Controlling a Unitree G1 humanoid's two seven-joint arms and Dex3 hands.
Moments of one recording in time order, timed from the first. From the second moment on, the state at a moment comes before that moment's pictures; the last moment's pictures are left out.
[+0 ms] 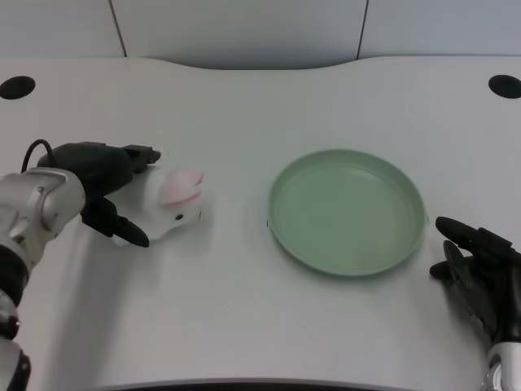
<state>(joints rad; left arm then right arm) -0.88 0.40 -0.46 1.12 0.78 -0.31 -0.14 -0.41 -0.02 -0.18 1.28 -0.06 -0.94 -0.21</state>
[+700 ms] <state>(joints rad) -0.98 0.27 -0.67 1.34 0.86 -0.15 0.03 -0.38 -0.01 -0.20 1.27 -0.05 -0.96 -0.19</state>
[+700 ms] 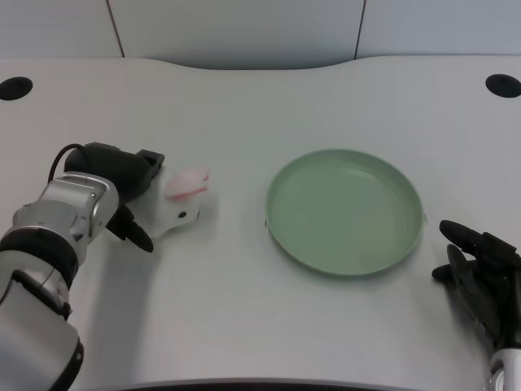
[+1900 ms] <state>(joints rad) -0.95 0.27 -0.54 1.34 0.71 -0.17 0.13 -0.37 -0.01 -0.18 1.25 -0.06 -0.97 -0.24</state>
